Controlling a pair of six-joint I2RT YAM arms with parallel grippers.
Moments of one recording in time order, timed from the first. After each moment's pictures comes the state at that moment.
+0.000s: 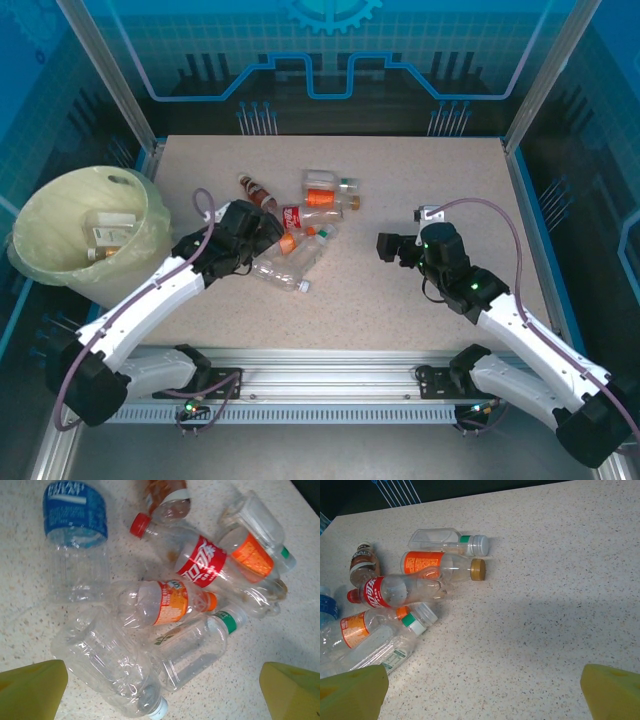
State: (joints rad) left arm -0.52 1.16 0.96 -0.71 -0.26 -1.13; right arm 0.55 0.88 0.70 -0.36 0.23 0.43
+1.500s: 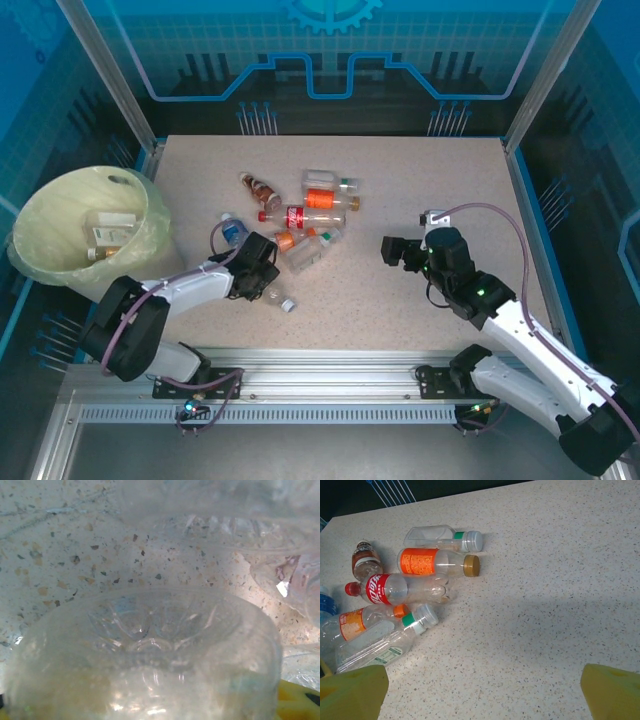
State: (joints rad) left arm -0.47 1.42 0.63 -0.36 -0.14 -1.30; right arm 0.55 0.82 0.68 -0.42 0.24 0.46
